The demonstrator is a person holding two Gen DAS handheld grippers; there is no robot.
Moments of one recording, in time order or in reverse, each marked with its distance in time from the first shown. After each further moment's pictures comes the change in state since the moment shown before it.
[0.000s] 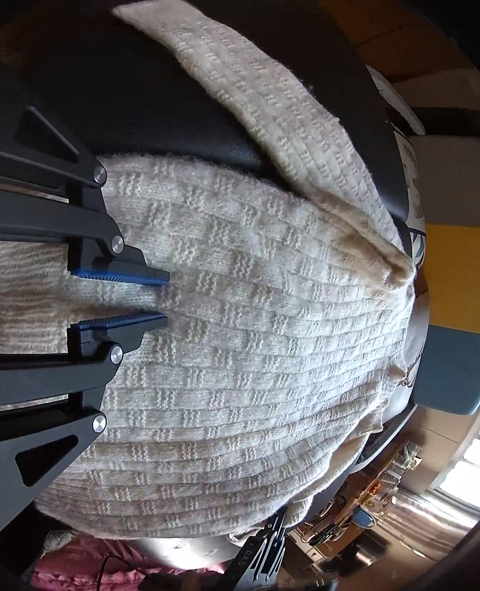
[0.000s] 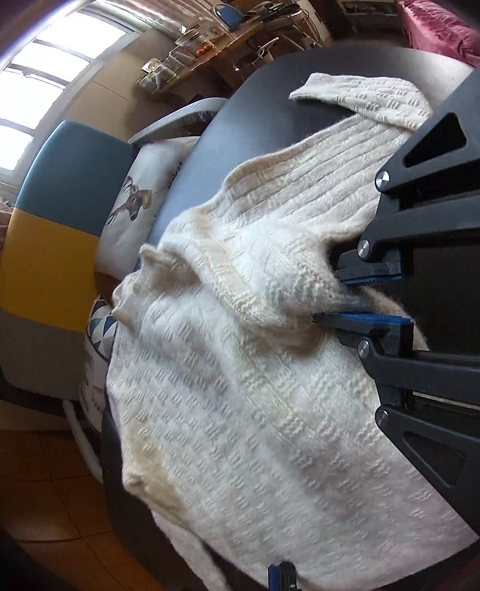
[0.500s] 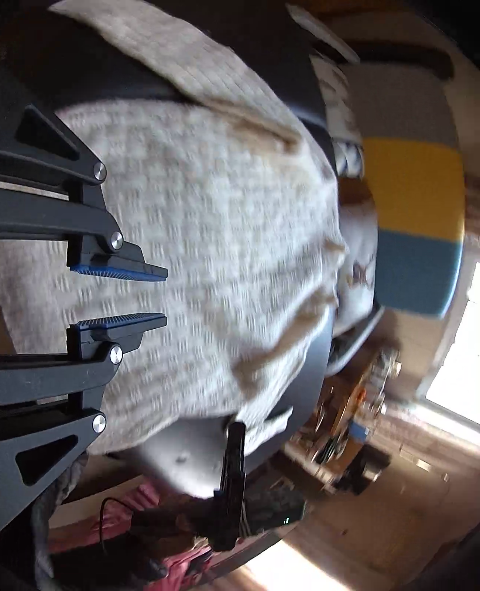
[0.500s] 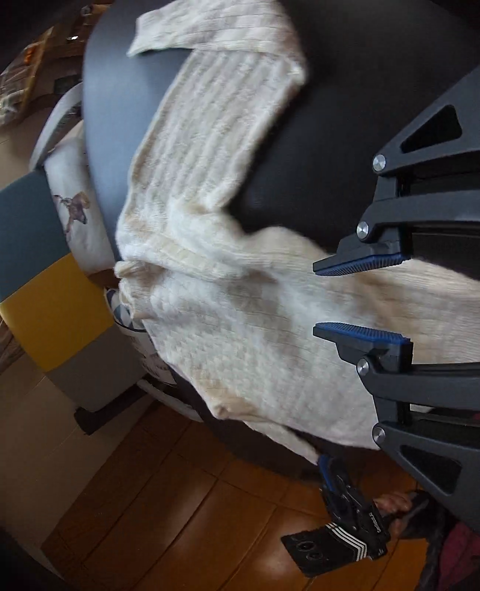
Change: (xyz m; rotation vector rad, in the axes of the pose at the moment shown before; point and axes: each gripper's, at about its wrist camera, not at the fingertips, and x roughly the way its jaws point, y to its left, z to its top) left arm -0.068 -0.092 0.023 0.266 -0.145 -0.295; right arm -0.035 -0.061 -0.084 0.515 -0.023 0.644
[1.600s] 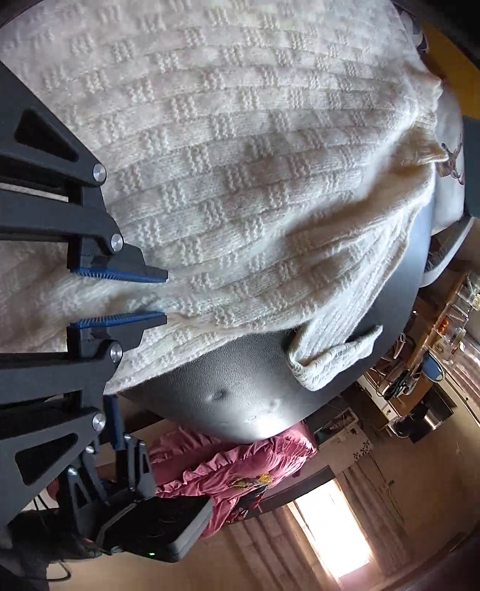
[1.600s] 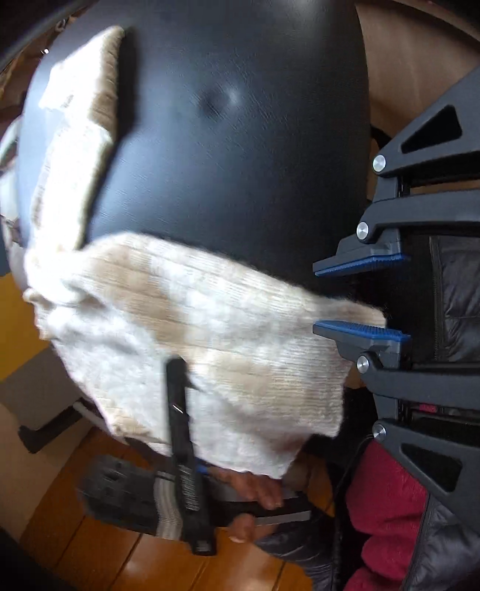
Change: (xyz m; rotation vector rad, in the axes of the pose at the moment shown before) left arm 0.142 -0.058 0.022 -0.007 0.287 -0.314; right arm -0.023 0.002 -0.108 -0.022 0.127 -0.158
